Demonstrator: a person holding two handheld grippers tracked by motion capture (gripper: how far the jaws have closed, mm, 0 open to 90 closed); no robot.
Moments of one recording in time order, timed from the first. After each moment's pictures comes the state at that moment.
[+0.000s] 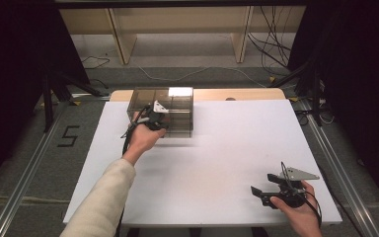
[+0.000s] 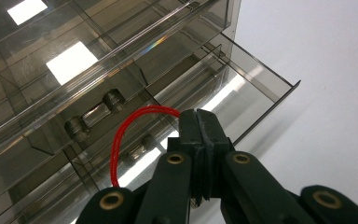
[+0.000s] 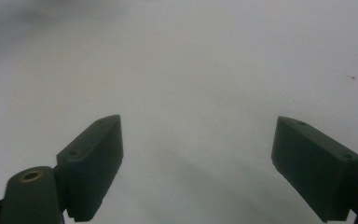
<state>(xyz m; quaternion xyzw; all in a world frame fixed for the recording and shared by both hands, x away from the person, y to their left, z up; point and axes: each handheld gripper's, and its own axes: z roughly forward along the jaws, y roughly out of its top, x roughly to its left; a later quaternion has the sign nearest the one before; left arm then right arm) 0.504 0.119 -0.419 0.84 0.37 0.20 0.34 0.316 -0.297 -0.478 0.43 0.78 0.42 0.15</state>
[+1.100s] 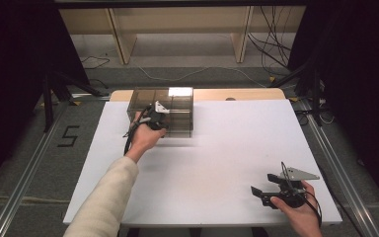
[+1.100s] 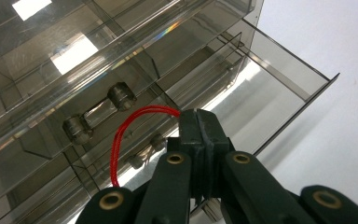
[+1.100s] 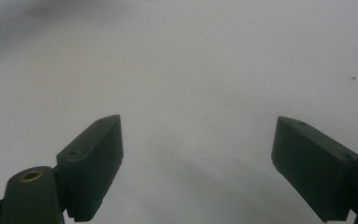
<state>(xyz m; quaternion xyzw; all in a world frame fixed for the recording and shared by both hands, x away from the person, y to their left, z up) 0.516 0.118 -0.432 0.85 0.37 0.20 0.33 0.316 -0.297 -0.478 0.43 0.78 0.42 0.15</state>
